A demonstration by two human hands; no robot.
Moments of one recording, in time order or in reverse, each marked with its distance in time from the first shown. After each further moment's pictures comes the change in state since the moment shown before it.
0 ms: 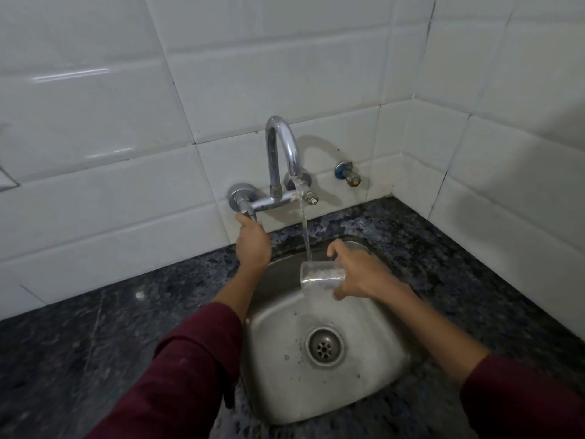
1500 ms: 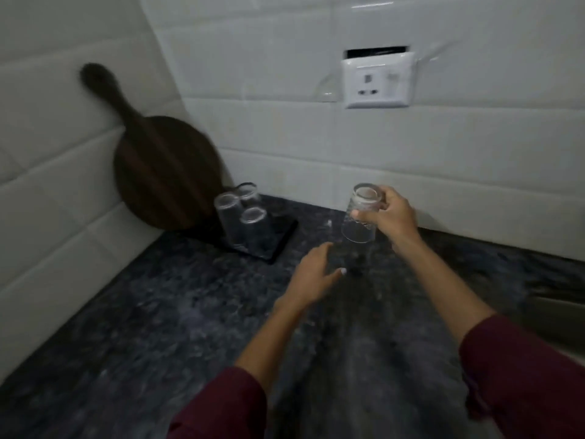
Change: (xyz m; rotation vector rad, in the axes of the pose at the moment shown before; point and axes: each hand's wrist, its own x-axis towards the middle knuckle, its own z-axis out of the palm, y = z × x) left_hand -0.069 -0.325 -0.324 0.159 -0.046 -0.071; right_hand 0.108 -0.442 0.200 0.825 -0.082 -0.306
